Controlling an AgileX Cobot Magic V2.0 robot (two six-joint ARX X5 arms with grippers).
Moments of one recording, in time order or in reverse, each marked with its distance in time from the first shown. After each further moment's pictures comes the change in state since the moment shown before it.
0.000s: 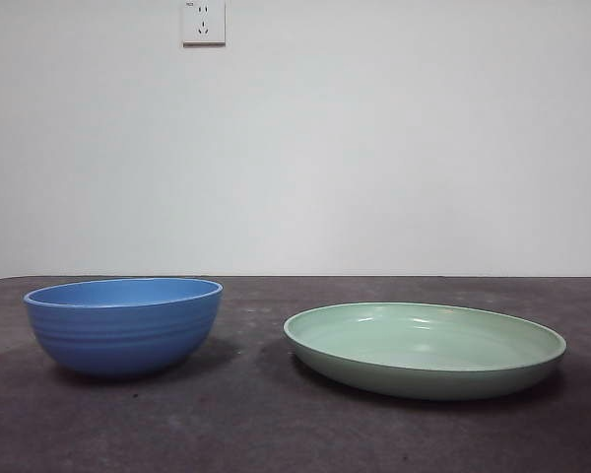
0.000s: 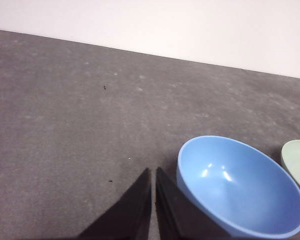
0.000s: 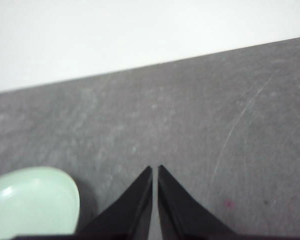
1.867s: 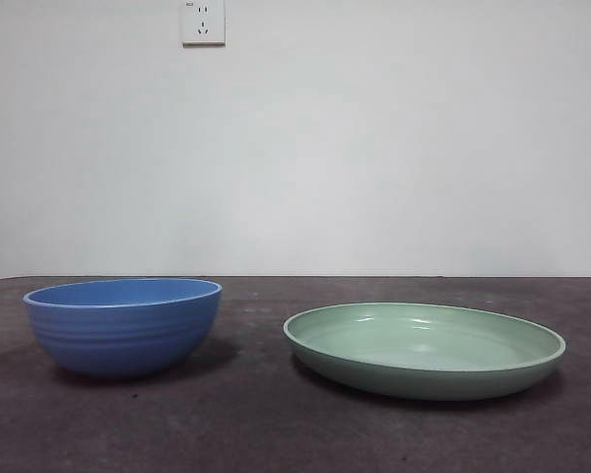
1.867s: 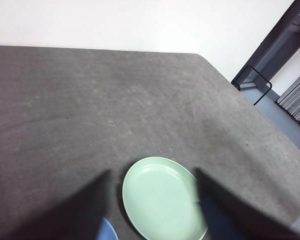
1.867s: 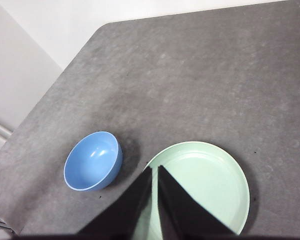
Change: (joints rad) left arm -0.170 0.888 1.070 -0.396 0.332 -0.018; right arm 0.104 0.799 1.010 -0.623 -0.498 -0.044
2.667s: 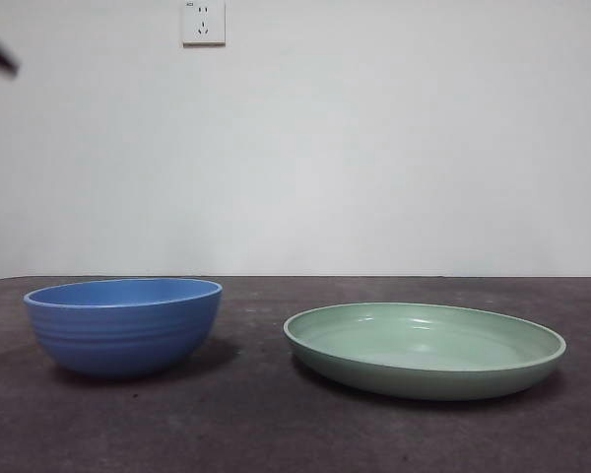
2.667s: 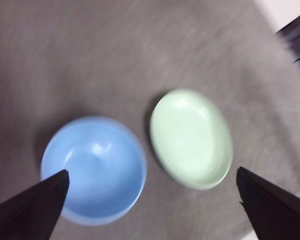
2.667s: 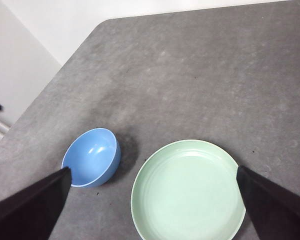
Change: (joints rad) left arm 0.078 0.151 0.000 -0.261 0.003 0.003; right arm 0.000 0.000 0.000 -0.010 -0.001 -0.024
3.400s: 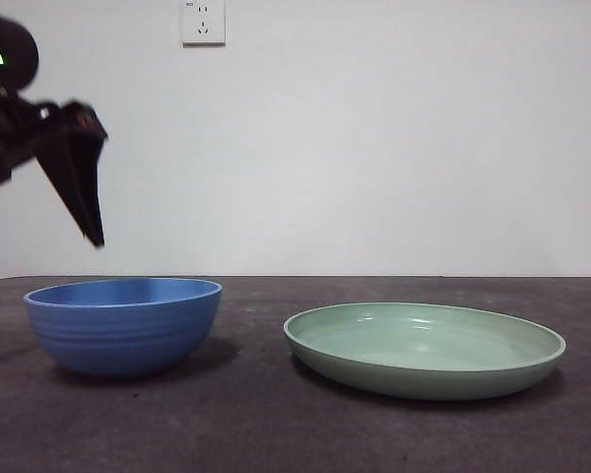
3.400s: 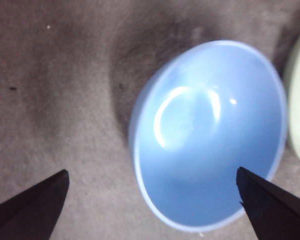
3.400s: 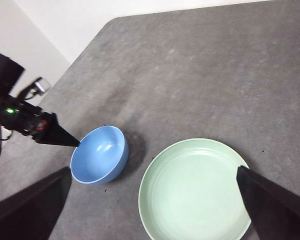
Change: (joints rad) left arm 0.011 0.517 0.000 -0.043 -0.124 0.086; right arm 0.000 0.000 0.000 -0.003 -0.033 0.000
